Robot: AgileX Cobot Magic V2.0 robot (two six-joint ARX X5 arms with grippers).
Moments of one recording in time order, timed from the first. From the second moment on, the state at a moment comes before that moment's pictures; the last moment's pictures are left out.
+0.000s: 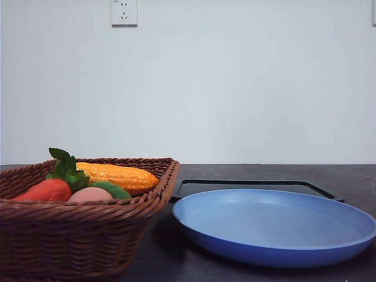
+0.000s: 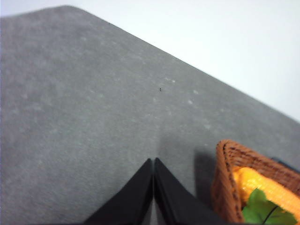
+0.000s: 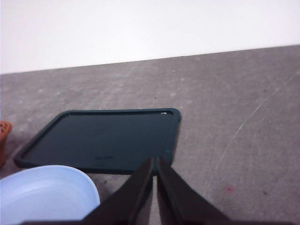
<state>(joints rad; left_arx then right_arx) 0.00 0.00 0.04 -0.19 -0.05 -0.49 0.07 0.01 0.02 -0.11 -0.16 0.20</state>
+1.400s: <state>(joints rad) -0.02 0.66 0.63 -0.46 0.58 -0.30 0.07 0.68 0.63 -0.48 -0.43 0.26</state>
